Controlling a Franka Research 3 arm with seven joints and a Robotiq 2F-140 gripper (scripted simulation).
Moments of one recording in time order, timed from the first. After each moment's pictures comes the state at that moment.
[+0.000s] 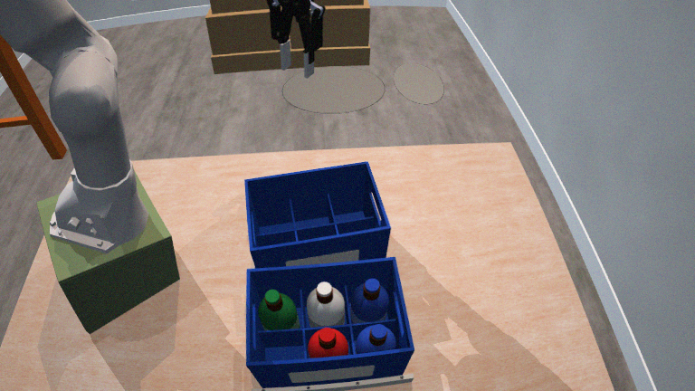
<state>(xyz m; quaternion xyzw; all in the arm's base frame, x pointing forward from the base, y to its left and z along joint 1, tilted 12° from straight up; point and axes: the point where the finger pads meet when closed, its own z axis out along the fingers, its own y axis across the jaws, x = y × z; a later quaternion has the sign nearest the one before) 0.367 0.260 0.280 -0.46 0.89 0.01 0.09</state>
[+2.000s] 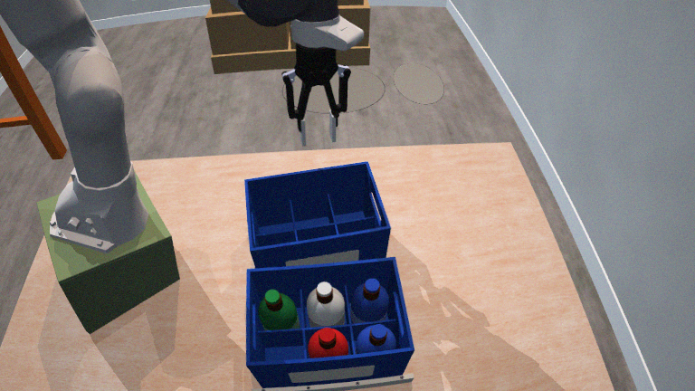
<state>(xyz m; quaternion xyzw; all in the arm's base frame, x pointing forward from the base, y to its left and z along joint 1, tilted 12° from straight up) 0.424 0.144 0.176 -0.76 0.65 -0.05 0.07</state>
